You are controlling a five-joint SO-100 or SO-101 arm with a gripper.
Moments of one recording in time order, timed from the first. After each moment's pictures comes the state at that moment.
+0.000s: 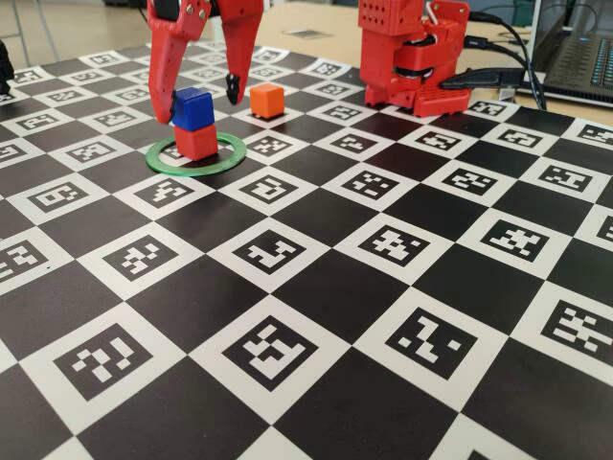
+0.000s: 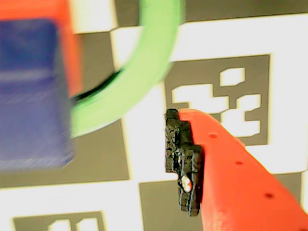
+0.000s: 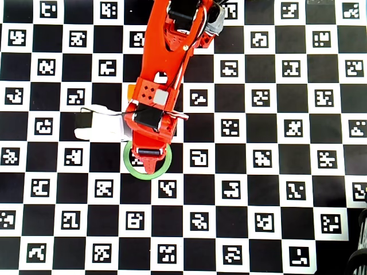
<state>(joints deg) 19.7 87.8 97.9 76.4 -16.3</state>
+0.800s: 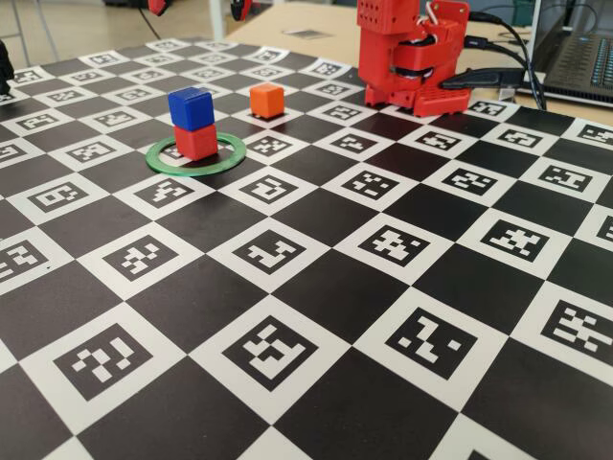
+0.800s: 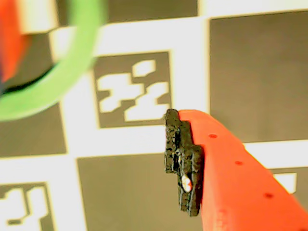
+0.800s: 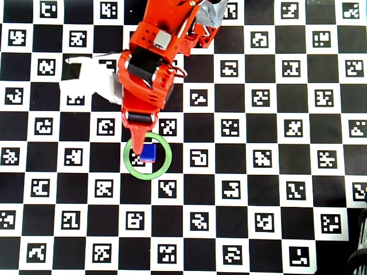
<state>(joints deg) 31.9 108.2 102.8 88.6 -25.8</state>
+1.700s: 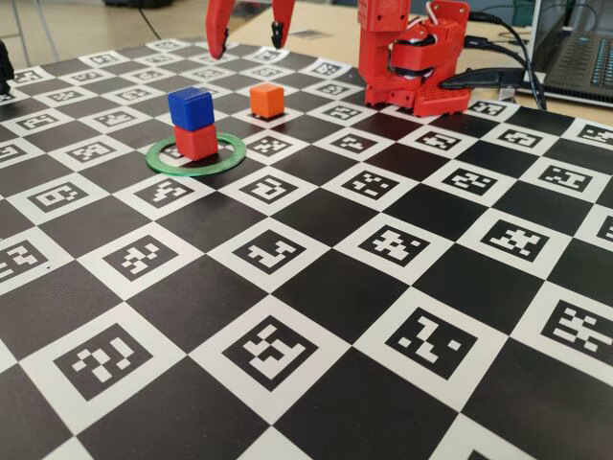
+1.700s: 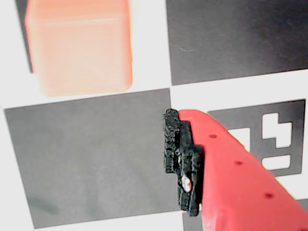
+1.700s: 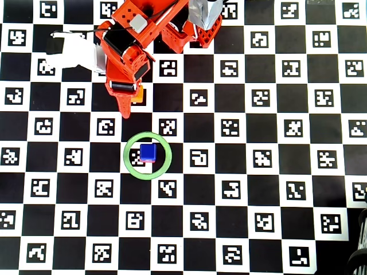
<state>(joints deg) 45.2 115.7 124.5 81.0 -38.8</state>
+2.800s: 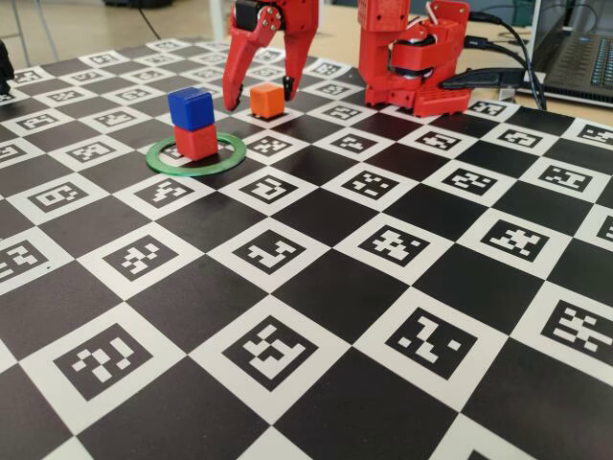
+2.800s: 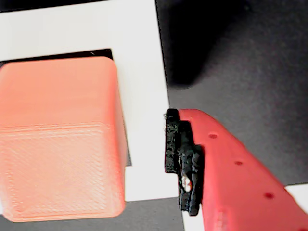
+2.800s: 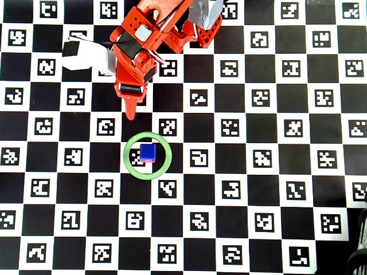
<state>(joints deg) 45.7 115.6 144.5 56.7 -38.4</state>
